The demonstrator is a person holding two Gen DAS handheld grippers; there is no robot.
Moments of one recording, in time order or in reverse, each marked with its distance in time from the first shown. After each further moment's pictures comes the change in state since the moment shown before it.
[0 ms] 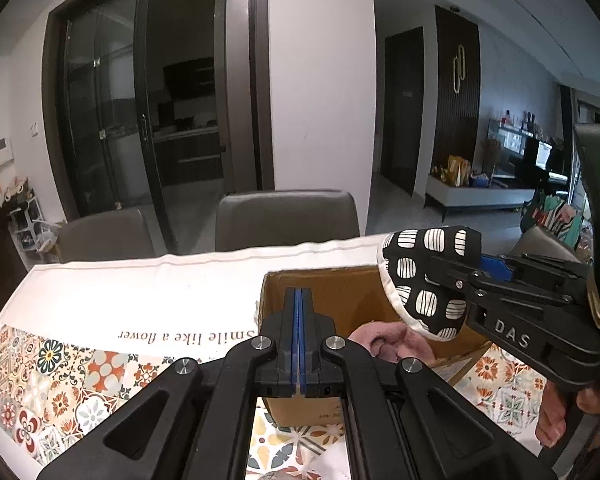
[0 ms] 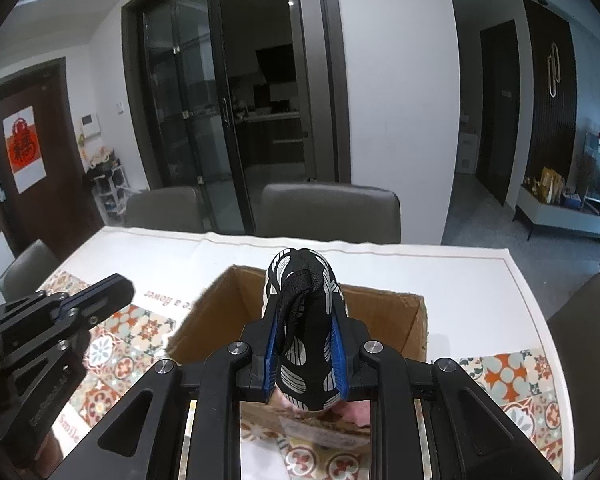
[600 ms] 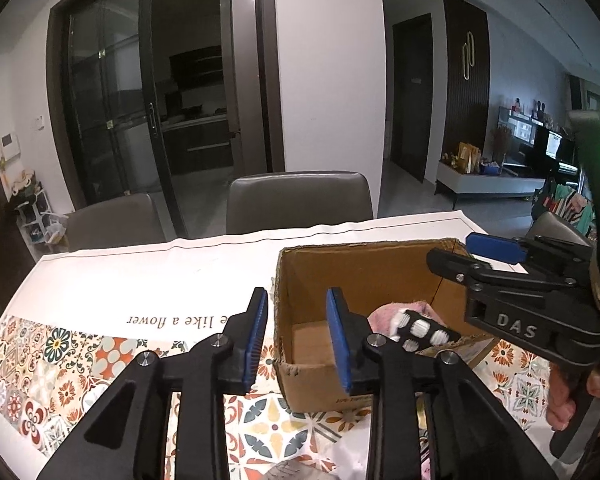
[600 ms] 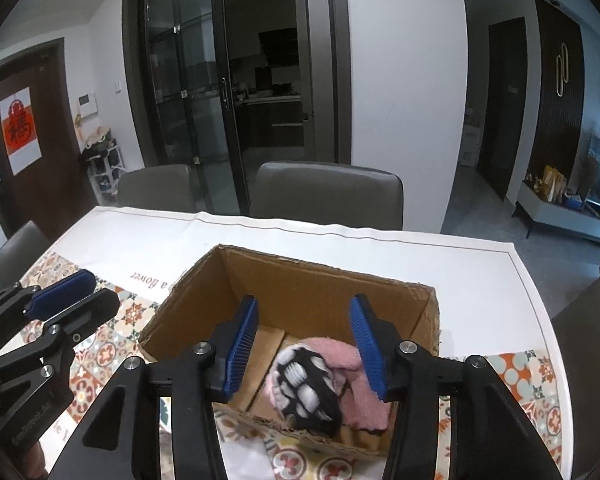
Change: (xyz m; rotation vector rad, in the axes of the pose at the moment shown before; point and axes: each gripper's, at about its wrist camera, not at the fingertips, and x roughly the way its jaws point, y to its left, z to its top) left arm 0.003 0.003 -0.011 0.004 0.040 0.043; right arm 0.025 0.005 -0.006 -0.037 0.055 -0.017
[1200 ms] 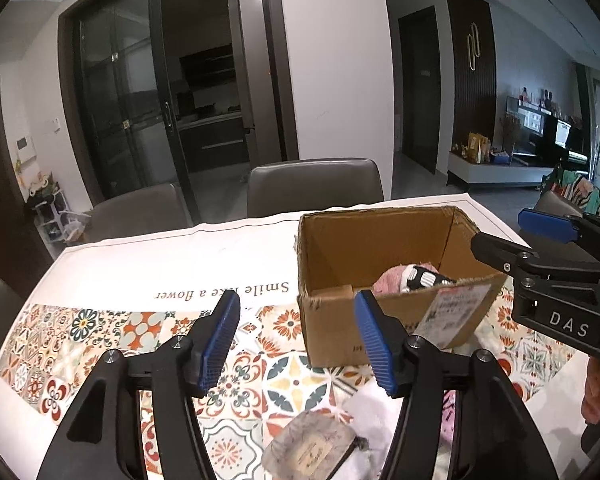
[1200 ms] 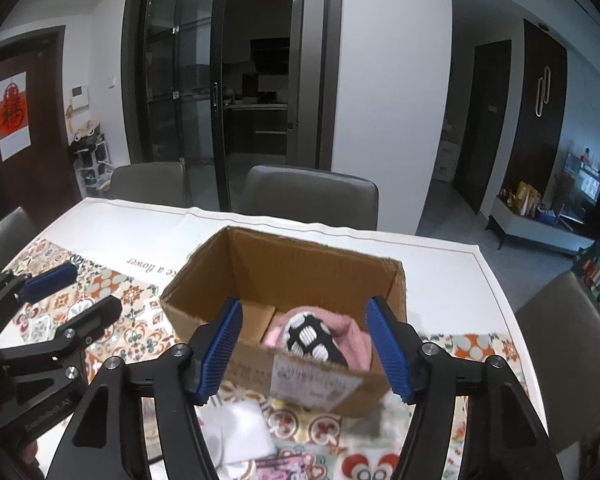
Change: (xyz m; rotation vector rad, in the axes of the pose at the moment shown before) left arm -0.049 0.005 -0.041 0.025 0.012 0.063; right arm -0.063 0.027 -0.032 -0.043 -0.039 -0.107
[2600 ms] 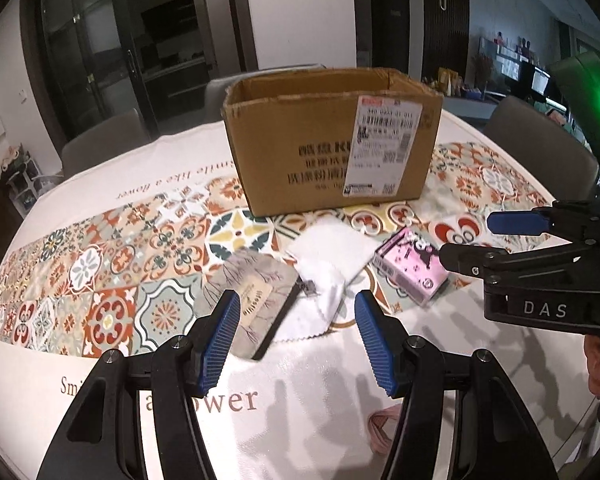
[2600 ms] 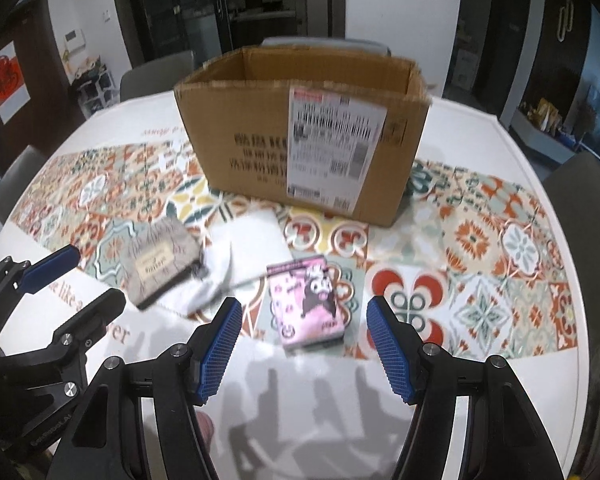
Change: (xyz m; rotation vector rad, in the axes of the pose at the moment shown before) left arm -0.018 -0.053 -0.130 0.063 0.230 -0.097; right arm -0.001 0.000 -0.139 0.039 0.374 0.087
